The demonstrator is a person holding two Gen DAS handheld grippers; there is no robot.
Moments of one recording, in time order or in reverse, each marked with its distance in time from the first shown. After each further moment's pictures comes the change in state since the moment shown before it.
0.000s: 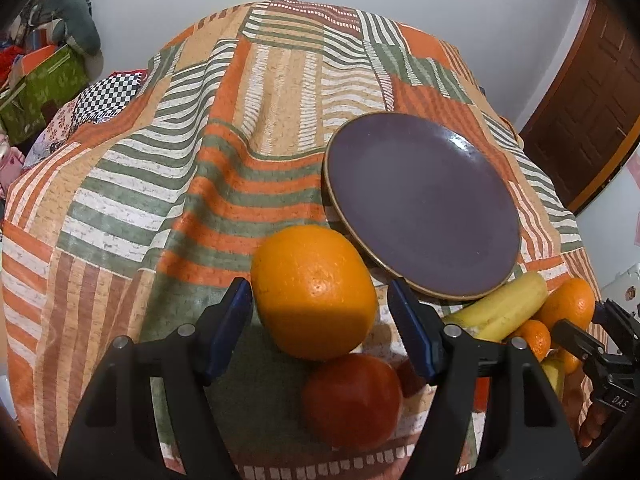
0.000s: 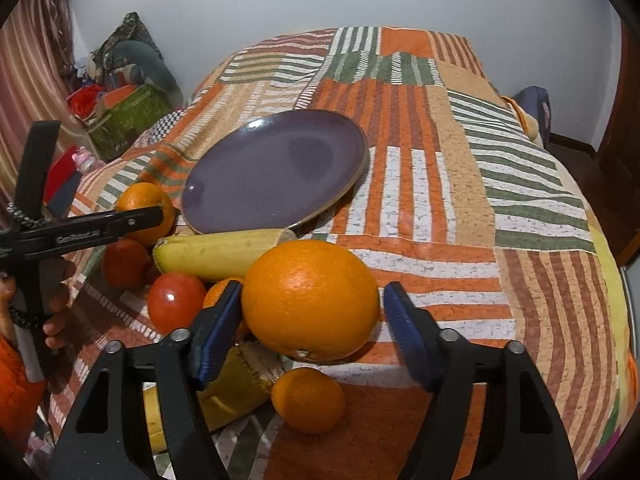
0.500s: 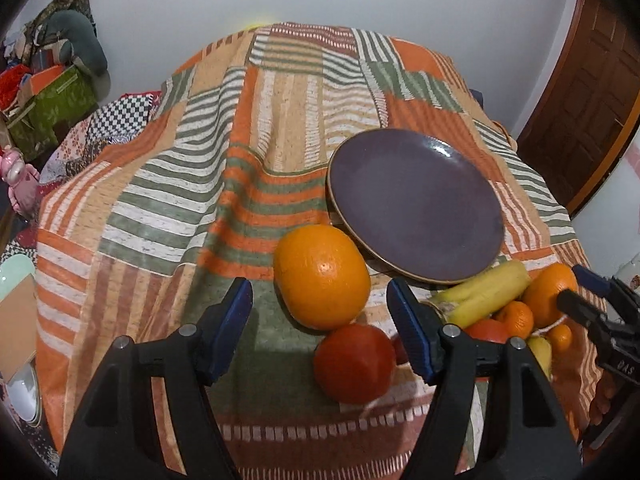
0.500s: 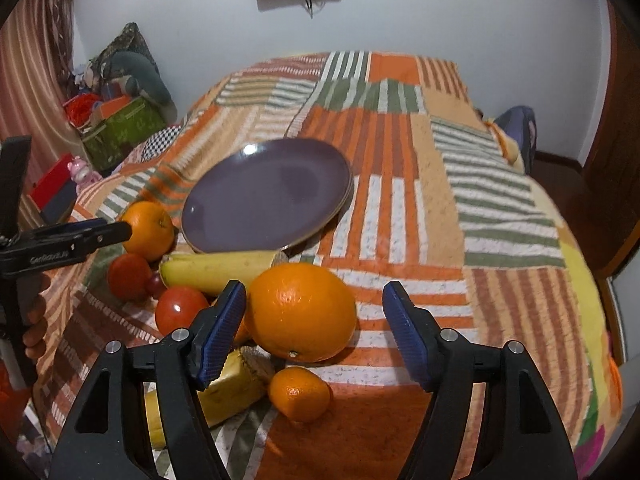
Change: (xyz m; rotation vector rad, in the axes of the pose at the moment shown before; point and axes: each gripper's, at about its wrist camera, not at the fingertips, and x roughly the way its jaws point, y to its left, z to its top) left arm -0.036 -0.003 -0.007 0.033 -0.039 0.035; right arm -0.019 0.001 0.002 -0.009 -0.060 -0.051
